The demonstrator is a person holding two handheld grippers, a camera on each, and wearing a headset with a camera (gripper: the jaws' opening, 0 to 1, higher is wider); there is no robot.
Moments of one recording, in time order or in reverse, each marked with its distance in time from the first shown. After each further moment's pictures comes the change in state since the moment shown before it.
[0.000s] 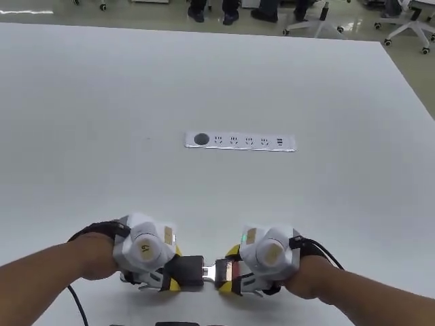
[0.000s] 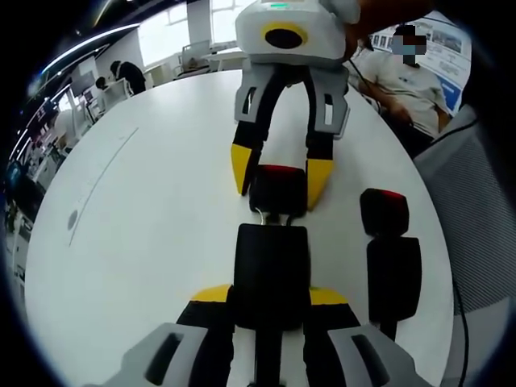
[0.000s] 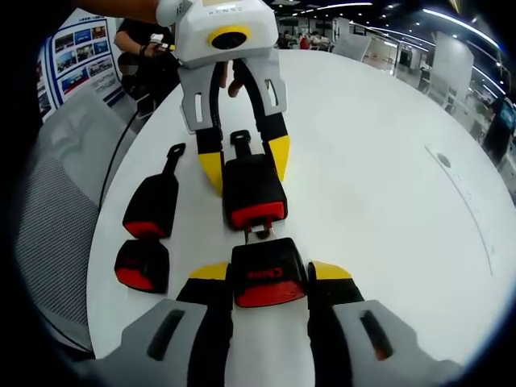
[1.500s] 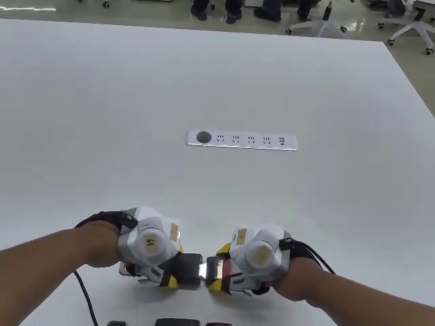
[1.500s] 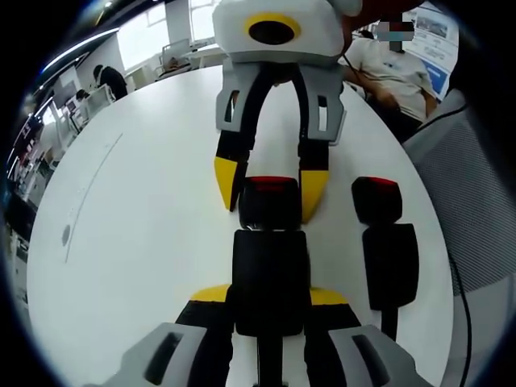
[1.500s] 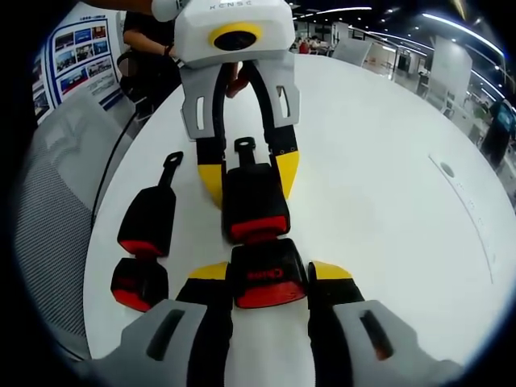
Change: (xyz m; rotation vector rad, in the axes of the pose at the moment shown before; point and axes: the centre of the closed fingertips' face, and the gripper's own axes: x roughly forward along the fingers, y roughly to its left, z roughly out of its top) left arm 0.001 -0.001 -0.003 0.081 0.051 -0.050; right arm 0.018 0.002 0.015 -0.010 -0.020 -0.013
